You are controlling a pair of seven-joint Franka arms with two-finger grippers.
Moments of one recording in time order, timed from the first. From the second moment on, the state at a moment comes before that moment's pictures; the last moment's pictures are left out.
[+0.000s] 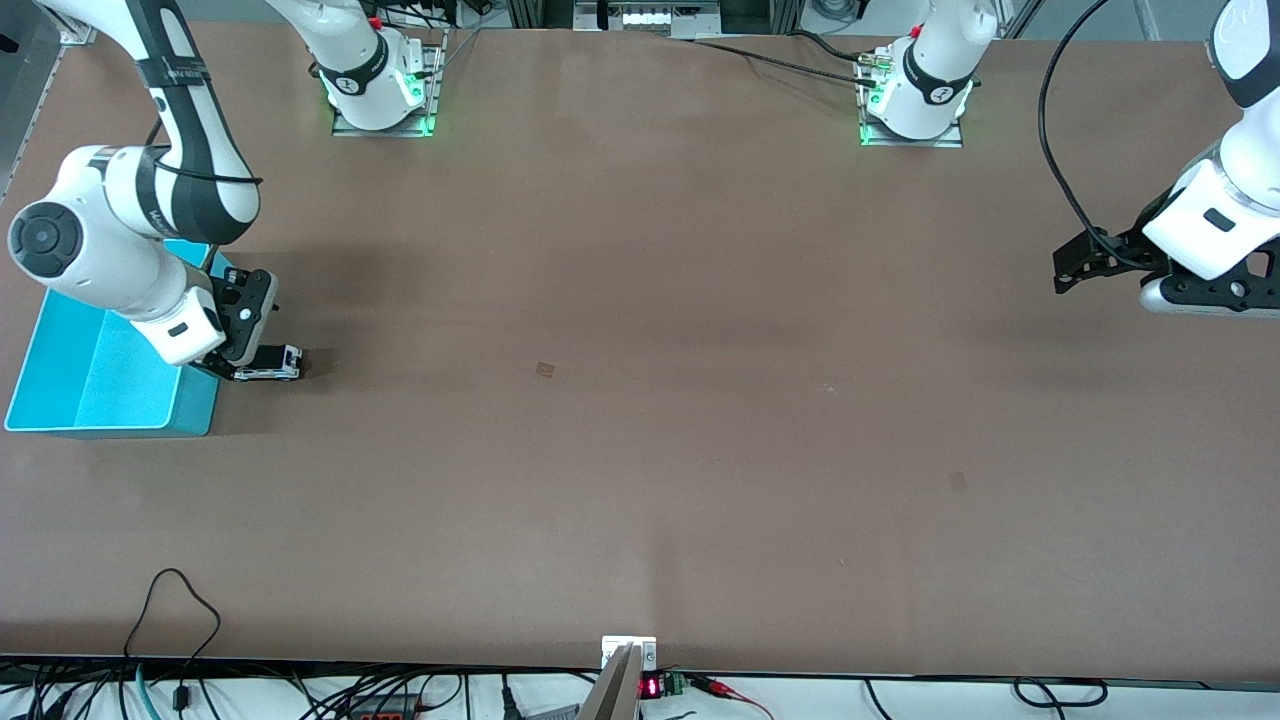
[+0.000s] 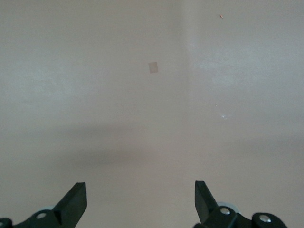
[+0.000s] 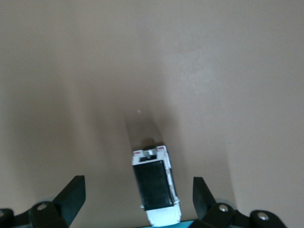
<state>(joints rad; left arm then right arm) -0.08 0.01 0.05 -1.73 0.04 1.74 0.01 -0.12 0.20 0.05 -2.16 -0.05 2.35 -1.43</state>
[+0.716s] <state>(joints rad) -0.08 0.01 0.05 -1.73 0.04 1.73 0.01 -0.25 0.33 0.05 -2.26 -0.06 2.65 -1.59</state>
